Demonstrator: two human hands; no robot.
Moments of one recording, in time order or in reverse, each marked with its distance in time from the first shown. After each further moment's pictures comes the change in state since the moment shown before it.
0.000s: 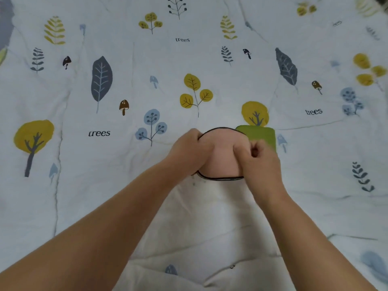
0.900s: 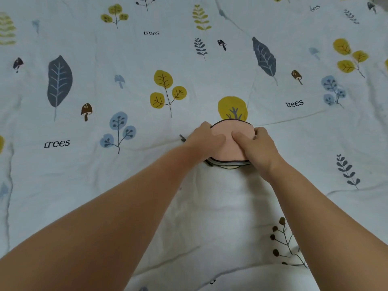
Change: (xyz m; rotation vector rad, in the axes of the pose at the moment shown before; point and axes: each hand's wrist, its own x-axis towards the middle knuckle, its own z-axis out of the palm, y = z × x) left_hand 0.069 0.036 0.076 0.115 -0.153 -0.062; right_hand 0.086 0.044 -0.035 -0.026 -0.088 0.184
